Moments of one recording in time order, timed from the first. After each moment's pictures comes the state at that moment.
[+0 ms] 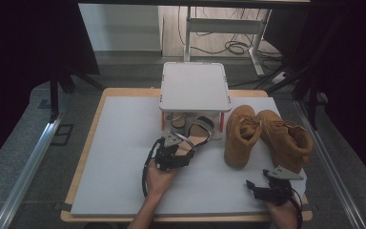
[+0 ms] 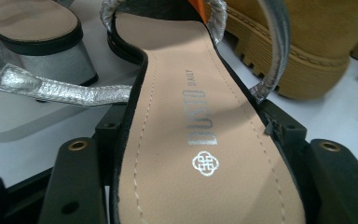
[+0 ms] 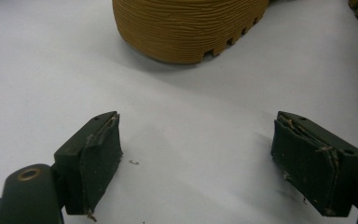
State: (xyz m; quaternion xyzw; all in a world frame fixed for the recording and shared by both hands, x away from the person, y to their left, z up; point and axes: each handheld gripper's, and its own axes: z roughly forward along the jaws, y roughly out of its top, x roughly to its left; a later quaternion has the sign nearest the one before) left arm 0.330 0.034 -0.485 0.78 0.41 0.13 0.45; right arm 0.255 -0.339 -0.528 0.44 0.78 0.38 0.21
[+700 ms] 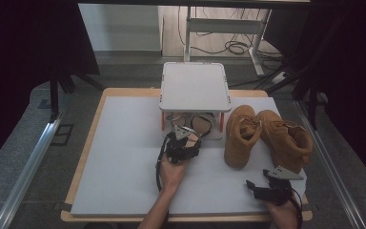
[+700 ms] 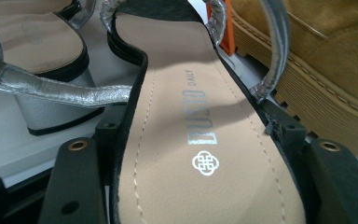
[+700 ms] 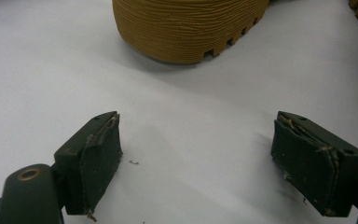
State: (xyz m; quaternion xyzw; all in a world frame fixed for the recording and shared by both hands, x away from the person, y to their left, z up) left arm 0.356 0.000 -0.492 0.75 0.46 0.17 0.45; right arm 0.255 -0.339 -0.528 0.44 0.78 0.38 0.21
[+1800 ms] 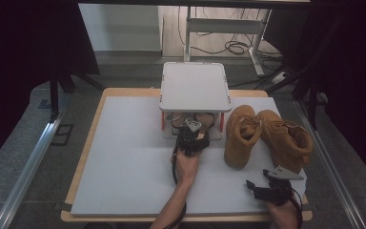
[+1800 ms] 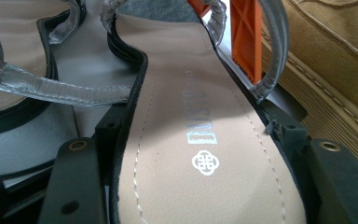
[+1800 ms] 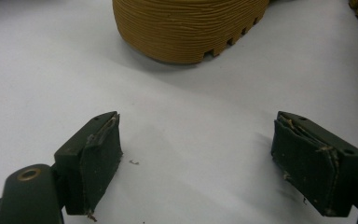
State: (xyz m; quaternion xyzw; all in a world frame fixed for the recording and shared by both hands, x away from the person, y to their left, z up) left arm 0.390 -0.041 -0.501 0.72 0.51 0.19 0.42; right arm 0.255 -0.340 -0.528 0.44 0.78 0.38 0.21
